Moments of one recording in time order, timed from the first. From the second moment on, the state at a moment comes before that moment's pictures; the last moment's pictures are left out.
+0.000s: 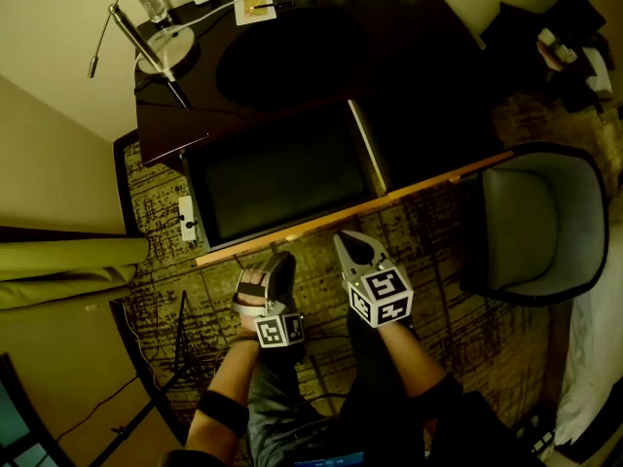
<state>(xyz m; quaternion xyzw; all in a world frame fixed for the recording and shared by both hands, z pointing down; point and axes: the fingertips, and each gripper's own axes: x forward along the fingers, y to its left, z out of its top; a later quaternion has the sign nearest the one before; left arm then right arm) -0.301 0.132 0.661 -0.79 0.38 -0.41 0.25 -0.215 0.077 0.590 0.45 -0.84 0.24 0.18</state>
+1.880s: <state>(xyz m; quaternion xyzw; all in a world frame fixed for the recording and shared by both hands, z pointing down) -0.325 0.105 0.268 -0.82 0.56 -0.13 -0.07 -0.184 0.062 0.335 0.39 -0.90 0.14 0.14</state>
